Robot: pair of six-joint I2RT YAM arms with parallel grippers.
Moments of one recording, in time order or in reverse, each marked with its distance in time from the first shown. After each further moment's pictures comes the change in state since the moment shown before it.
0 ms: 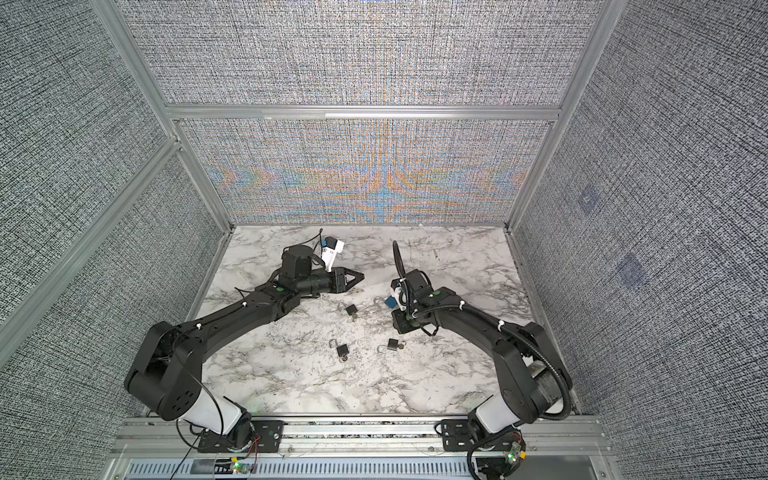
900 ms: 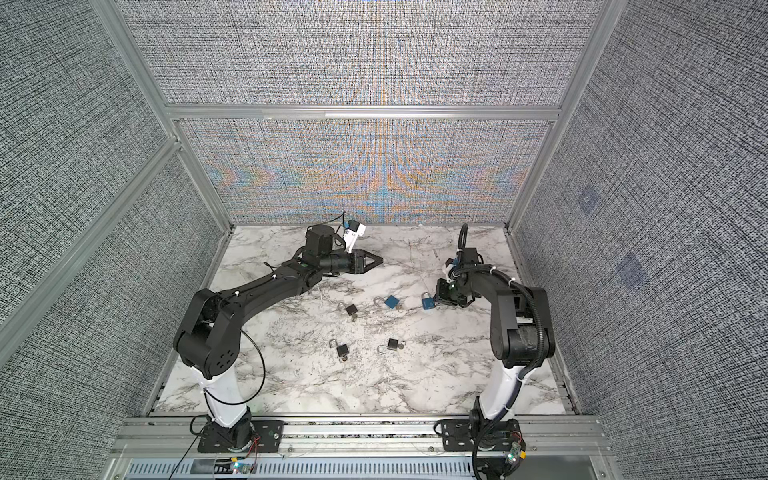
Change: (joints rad) left arm -0.012 0.327 0.357 -0.008 0.117 0.054; right arm -0.529 0.276 0.198 -0.006 -0.210 -0.008
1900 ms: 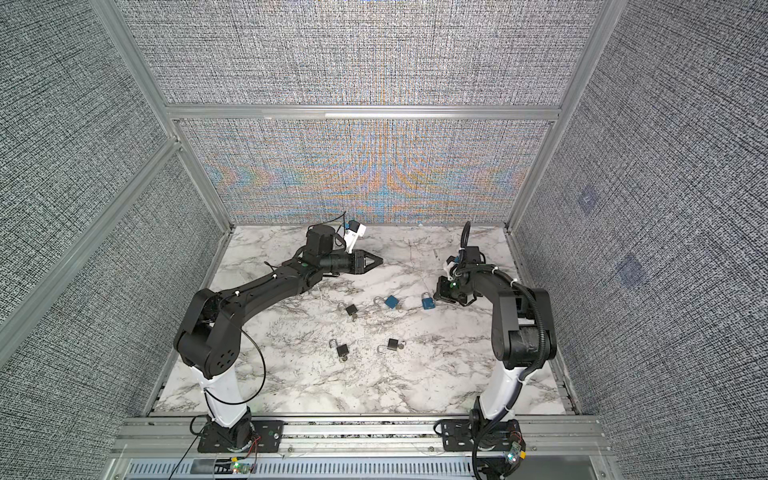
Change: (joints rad) left arm 0.000 0.002 0.009 -0.020 -0.008 0.006; right arm -0.008 0.013 0.005 0.021 -0.043 0.009
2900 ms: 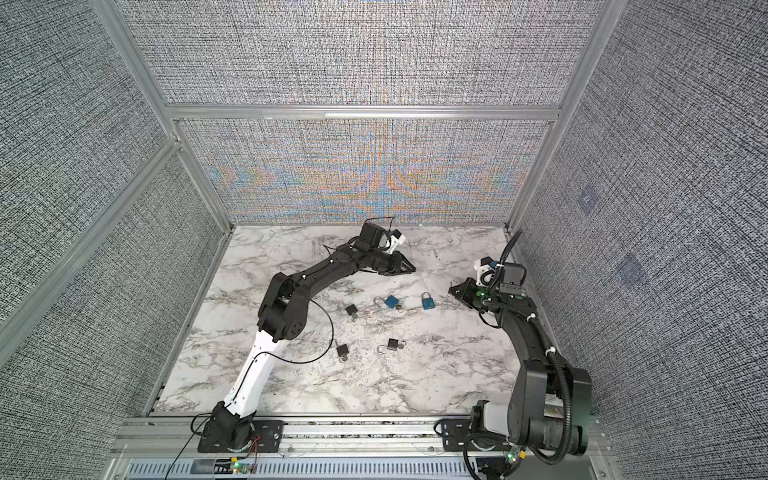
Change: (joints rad) left arm -0.093 0.581 0.726 -0.417 0.031 -0.036; right arm -0.169 -0.492 -0.315 0.184 -0.197 0.228
